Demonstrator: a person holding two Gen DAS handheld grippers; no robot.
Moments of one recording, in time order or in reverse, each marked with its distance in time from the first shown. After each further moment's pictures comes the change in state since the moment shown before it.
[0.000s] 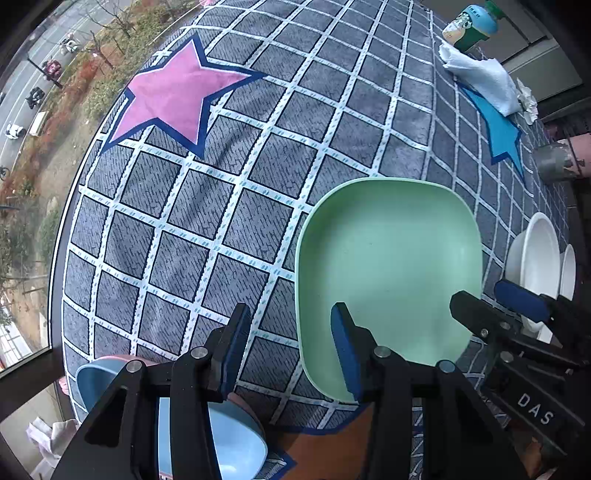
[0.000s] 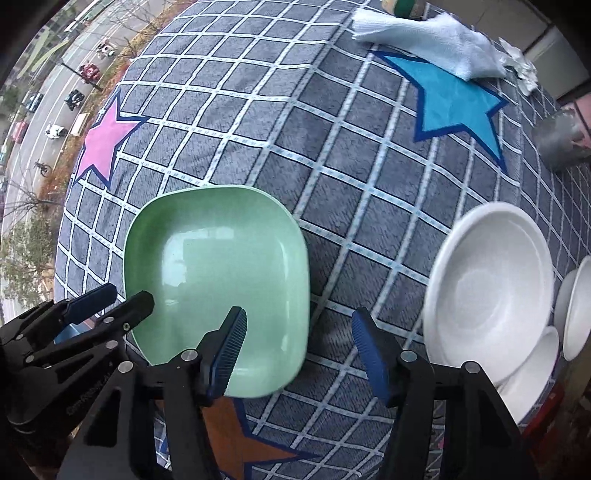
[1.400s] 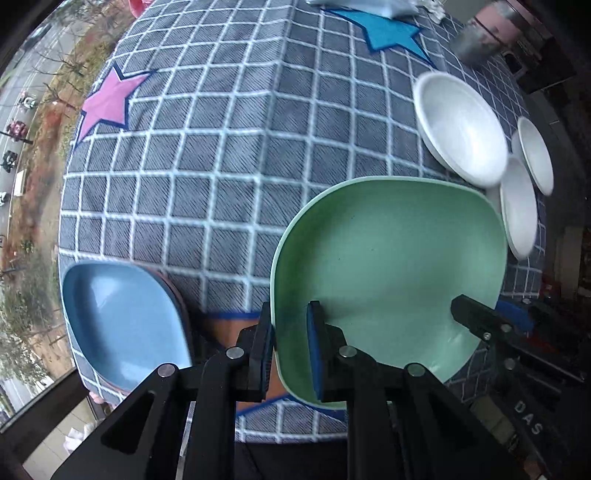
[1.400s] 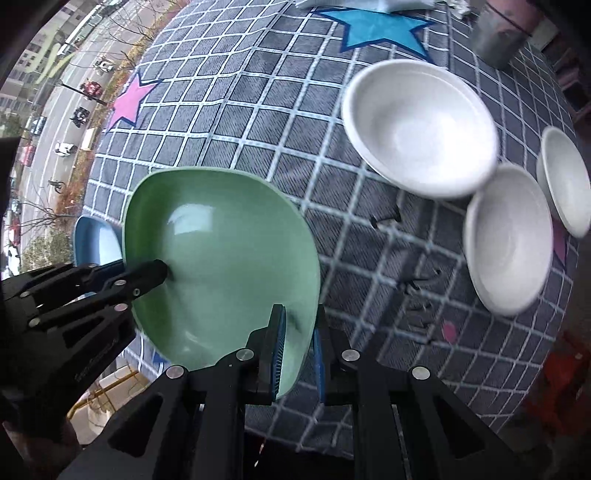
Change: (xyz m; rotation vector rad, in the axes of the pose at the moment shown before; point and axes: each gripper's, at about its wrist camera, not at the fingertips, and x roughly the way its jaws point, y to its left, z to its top) left arm 0.011 -0.109 -0.104 0.257 0.067 0.053; right arm -0.024 -0.060 -0.147 0.096 0.027 0.111
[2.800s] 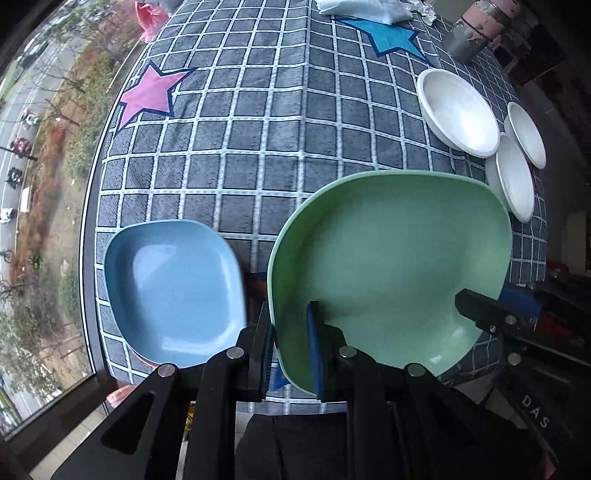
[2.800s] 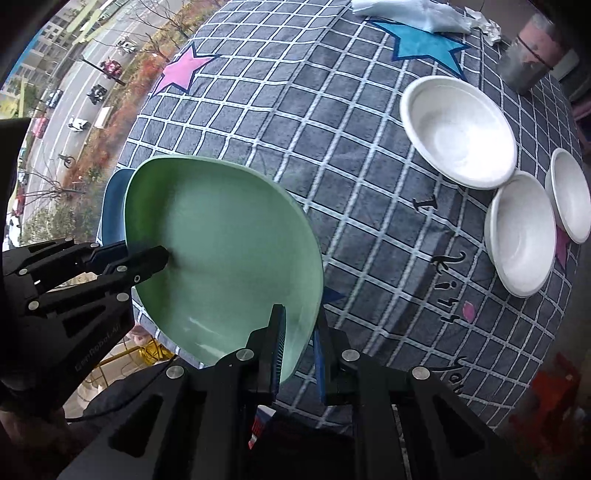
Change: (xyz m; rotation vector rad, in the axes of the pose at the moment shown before) left arm -0.016 0.025 -0.058 0.037 -0.058 0.015; right arm -0.024 0.069 -0.020 -0.106 0.004 -0.021
